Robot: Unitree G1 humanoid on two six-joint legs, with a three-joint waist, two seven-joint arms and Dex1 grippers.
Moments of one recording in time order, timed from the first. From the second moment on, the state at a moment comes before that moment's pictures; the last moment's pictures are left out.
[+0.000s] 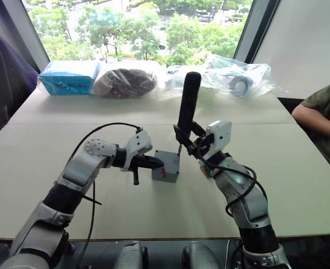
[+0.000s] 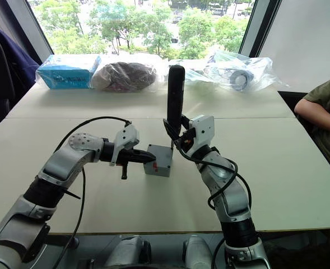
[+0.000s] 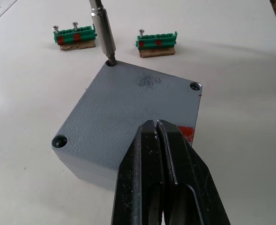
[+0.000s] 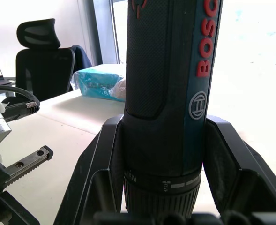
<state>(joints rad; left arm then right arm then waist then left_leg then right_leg) -0.56 0.57 -0.30 -0.02 -0.26 0.54 -1.13 -0.24 -0.16 0.11 -0.27 0.30 0.29 0.31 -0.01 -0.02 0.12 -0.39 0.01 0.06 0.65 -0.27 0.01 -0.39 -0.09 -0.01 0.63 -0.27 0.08</state>
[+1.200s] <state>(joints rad) -0.54 0.55 -0.29 -0.05 -0.27 0.53 -1.13 -0.40 -0.27 0.02 -0.41 0.41 0.54 0.30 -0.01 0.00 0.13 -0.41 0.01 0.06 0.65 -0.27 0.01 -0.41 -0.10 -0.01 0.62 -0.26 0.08</state>
